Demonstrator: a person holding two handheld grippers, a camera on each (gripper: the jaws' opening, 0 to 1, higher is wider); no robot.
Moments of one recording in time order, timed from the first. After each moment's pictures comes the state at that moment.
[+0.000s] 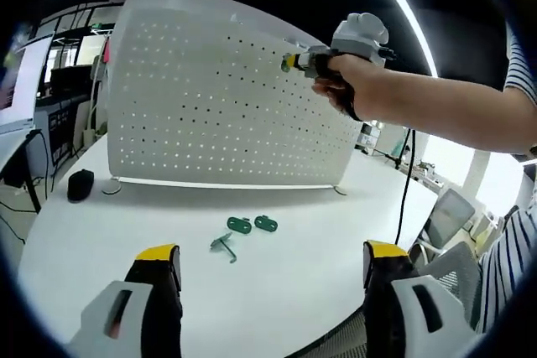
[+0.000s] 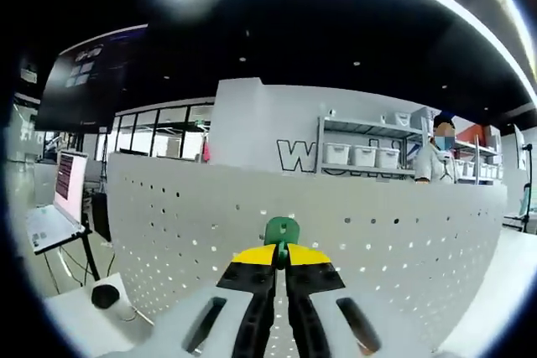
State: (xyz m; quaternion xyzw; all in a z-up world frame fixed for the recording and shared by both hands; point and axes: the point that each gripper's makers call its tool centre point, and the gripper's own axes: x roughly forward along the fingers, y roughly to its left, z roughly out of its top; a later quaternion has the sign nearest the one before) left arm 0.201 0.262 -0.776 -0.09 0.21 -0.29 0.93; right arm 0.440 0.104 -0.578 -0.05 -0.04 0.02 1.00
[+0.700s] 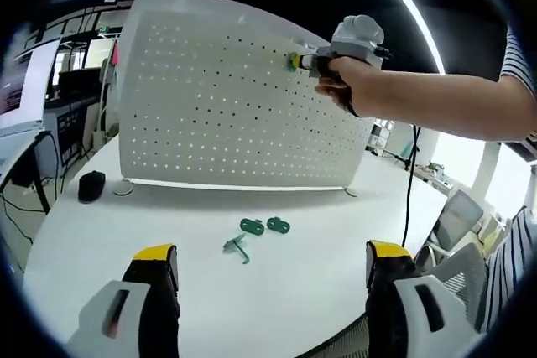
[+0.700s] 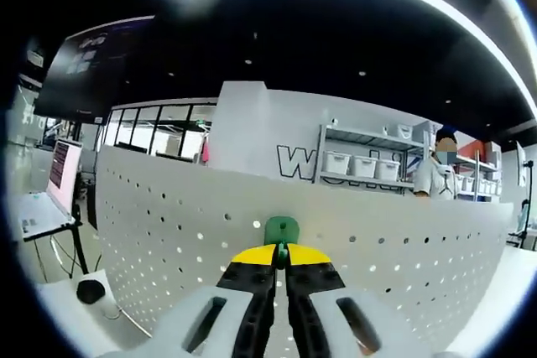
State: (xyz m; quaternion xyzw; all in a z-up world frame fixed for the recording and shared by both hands) left arm 0.206 0.273 -0.776 -0.09 0.20 -0.27 0.94; right arm 0.462 0.102 -0.577 -0.08 -0.05 0.01 1.00
